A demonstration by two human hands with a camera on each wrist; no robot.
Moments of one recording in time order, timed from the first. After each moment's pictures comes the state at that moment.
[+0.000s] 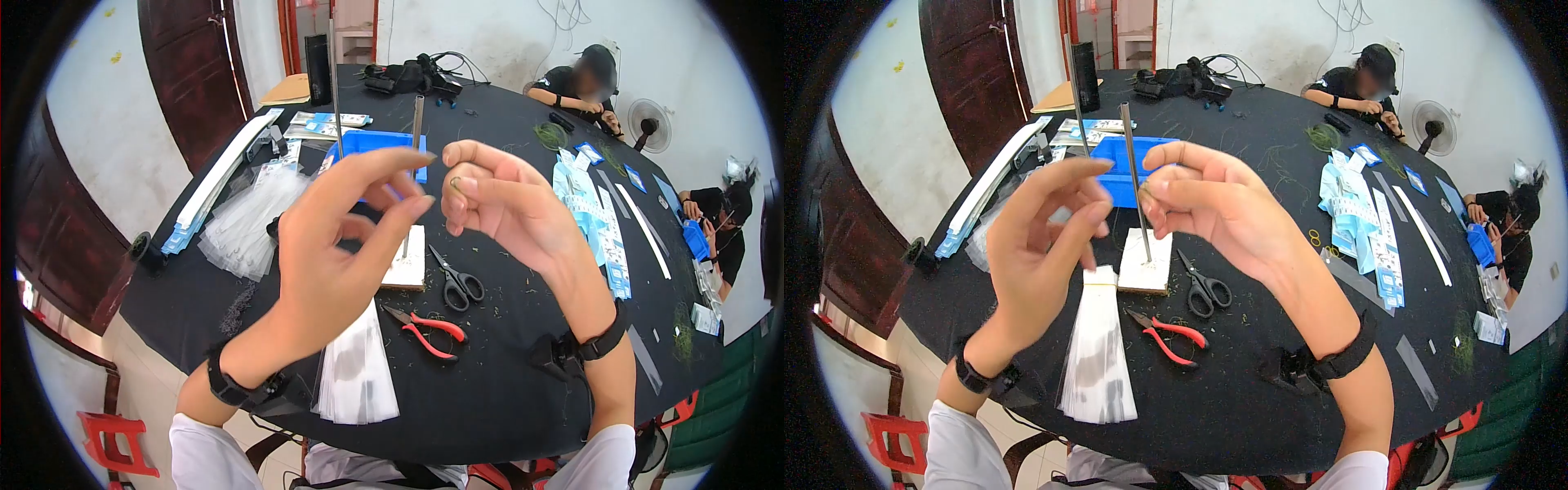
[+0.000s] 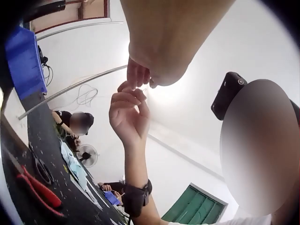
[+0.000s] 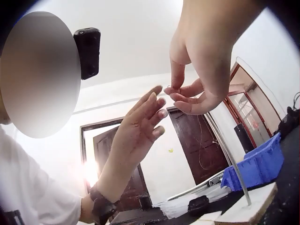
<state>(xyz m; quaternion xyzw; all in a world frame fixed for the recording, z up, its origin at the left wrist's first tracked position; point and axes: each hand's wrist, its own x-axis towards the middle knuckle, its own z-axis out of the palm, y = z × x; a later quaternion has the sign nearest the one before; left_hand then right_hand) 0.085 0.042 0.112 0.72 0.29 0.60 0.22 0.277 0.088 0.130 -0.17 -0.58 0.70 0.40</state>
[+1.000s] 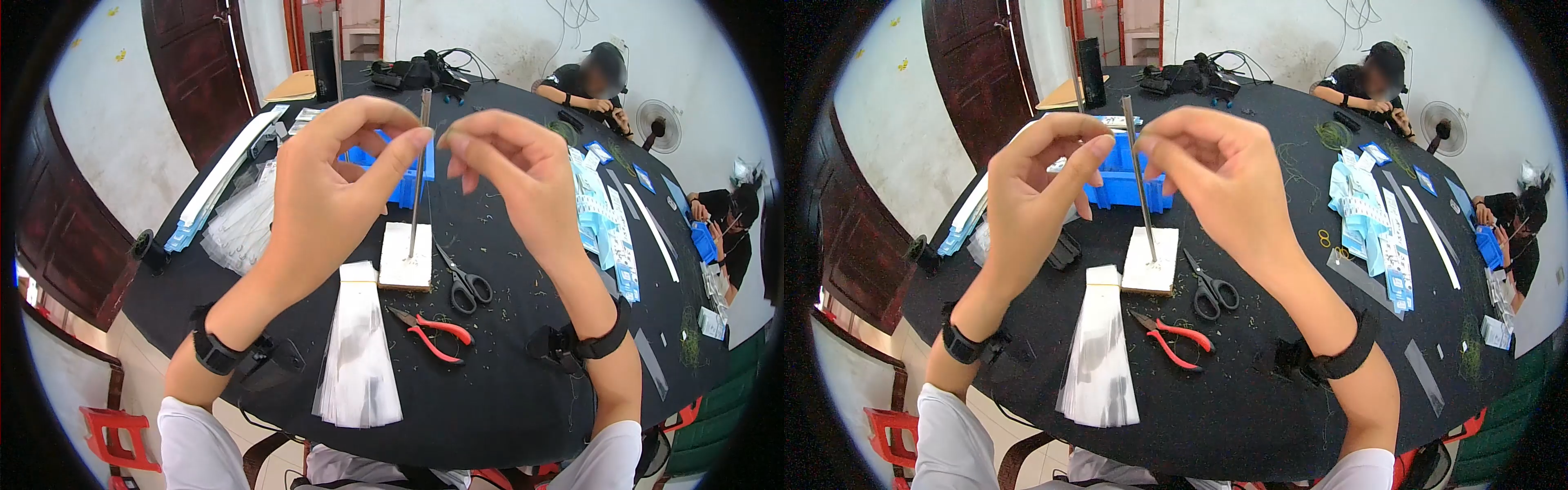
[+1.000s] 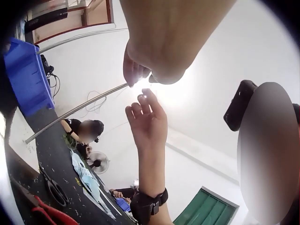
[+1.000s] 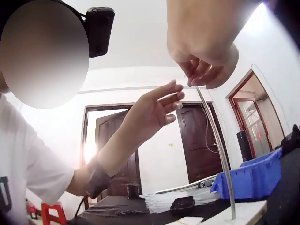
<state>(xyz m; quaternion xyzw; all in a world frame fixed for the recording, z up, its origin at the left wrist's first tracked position) 0.081 0.077 0.127 0.71 0.32 0.59 0.19 0.259 0.090 0.137 -0.27 -0.72 0.34 0.53</state>
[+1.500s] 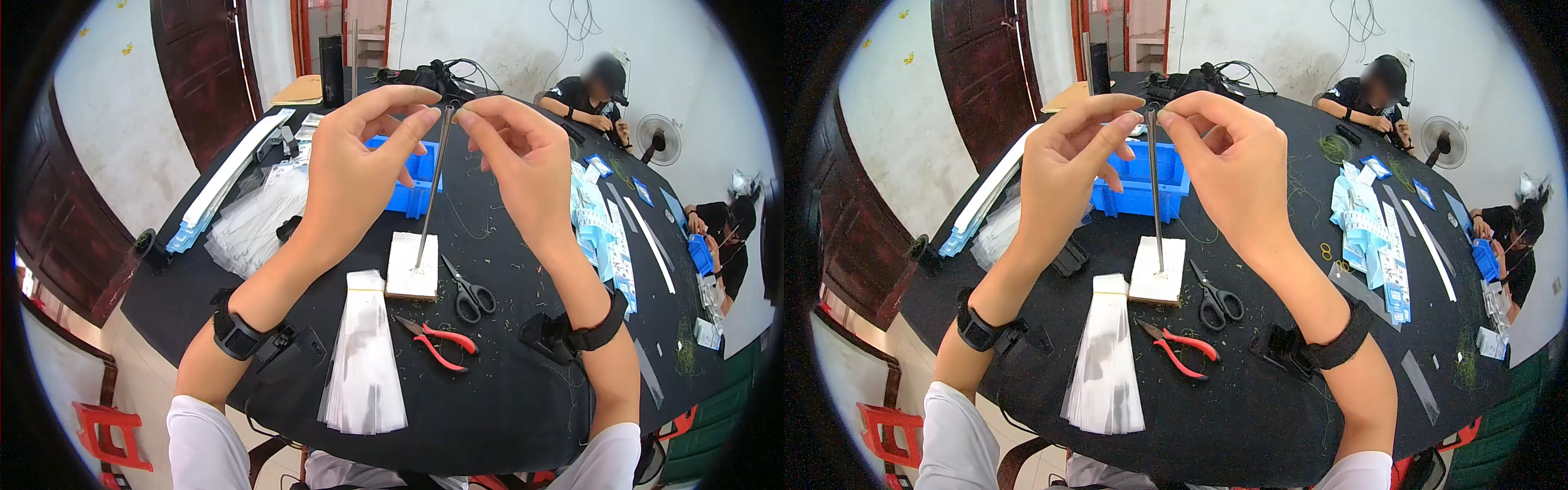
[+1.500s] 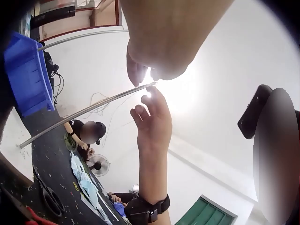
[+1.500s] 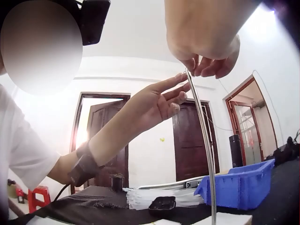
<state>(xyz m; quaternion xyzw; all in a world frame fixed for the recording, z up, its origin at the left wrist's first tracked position) 0.080 0.108 0.130 0.67 0.30 0.62 0.28 0.243 0.117 0.140 -0.33 -0.73 0.11 0.59</state>
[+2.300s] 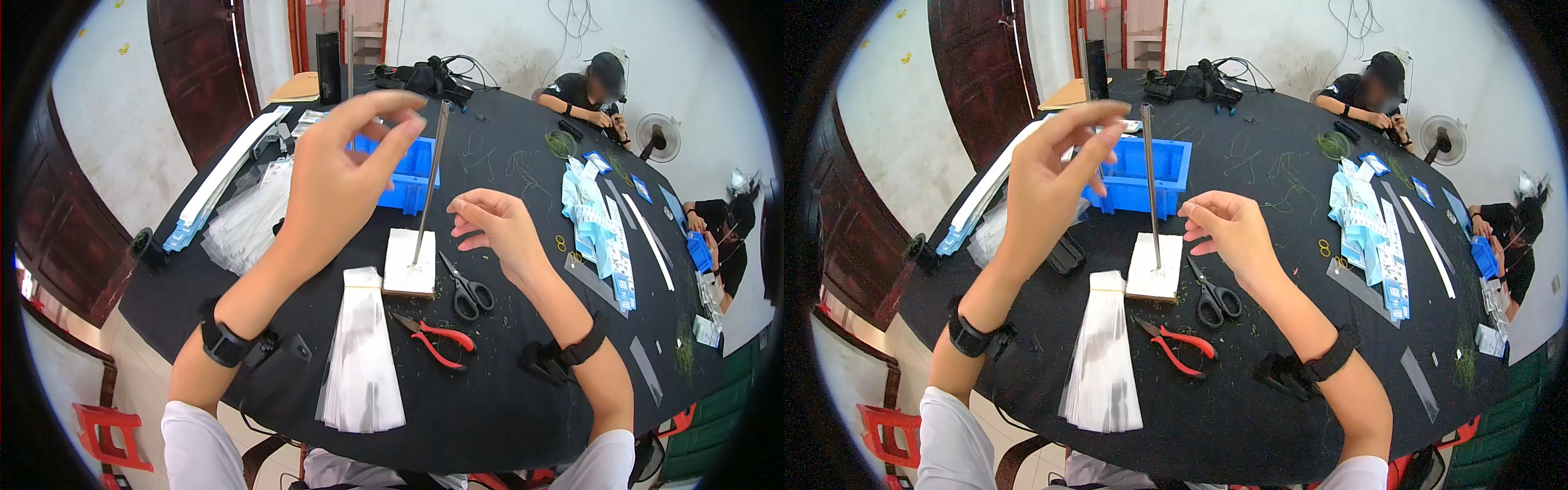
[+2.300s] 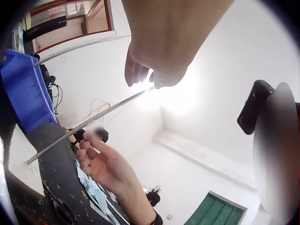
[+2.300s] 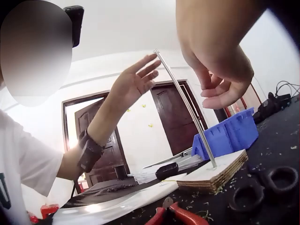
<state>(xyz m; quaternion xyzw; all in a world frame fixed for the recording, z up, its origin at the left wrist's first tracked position) 0.074 0.102 0.123 0.69 0.33 0.61 0.20 0.273 0.113 0.072 -0.46 -0.59 0.49 0.44</state>
